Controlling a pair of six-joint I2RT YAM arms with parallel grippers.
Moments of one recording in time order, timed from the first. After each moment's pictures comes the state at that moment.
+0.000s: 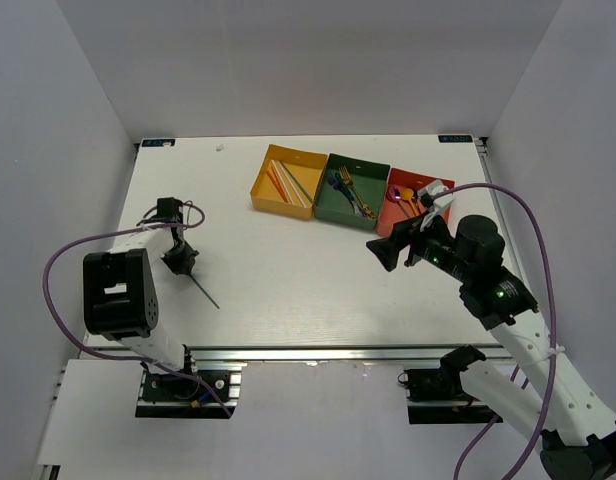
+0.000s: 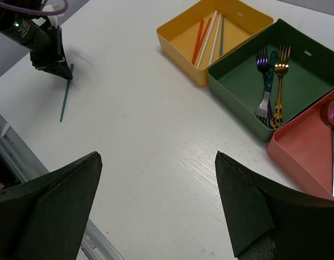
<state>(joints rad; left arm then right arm) 0.09 1.64 0.92 -0.56 -0.23 -0.63 0.47 0.74 0.82 -0.30 -0.32 0.13</state>
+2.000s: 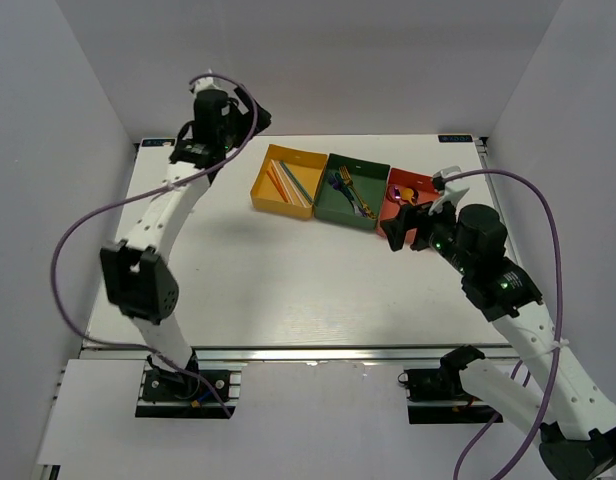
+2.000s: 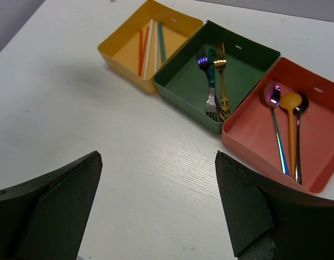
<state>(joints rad) -0.28 1.86 1.74 -0.22 -0.04 -0.73 0.47 0.80 0.92 -0.36 -0.08 0.15</state>
